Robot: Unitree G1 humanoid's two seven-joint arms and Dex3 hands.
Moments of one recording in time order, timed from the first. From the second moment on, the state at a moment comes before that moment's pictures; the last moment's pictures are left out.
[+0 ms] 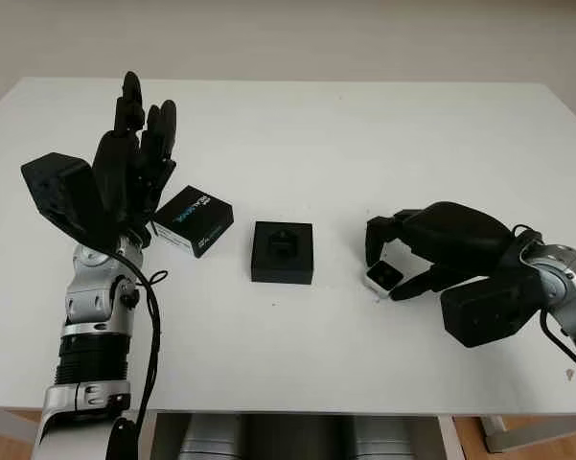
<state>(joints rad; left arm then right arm) -0.54 0.21 0.23 0.25 -0.23 0.06 -0.13 -0.46 -0.82 0.22 0.39 -0.58 -0.58 0.33</state>
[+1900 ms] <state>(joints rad) -0.53 0.25 0.22 0.23 -0.19 0.10 -0.17 -0.48 -0.63 0.06 0.42 -0.13 -0.37 0.43</state>
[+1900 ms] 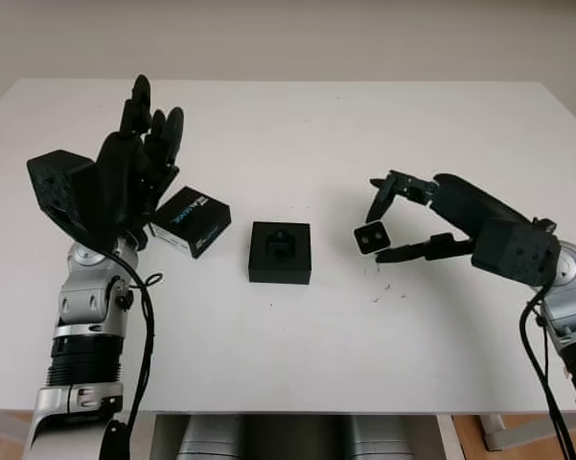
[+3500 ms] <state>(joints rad) -0.52 0.25 0.22 0.20 -0.20 0.13 -0.15 -0.50 -0.21 0.08 0.41 -0.12 -0.08 0.23</state>
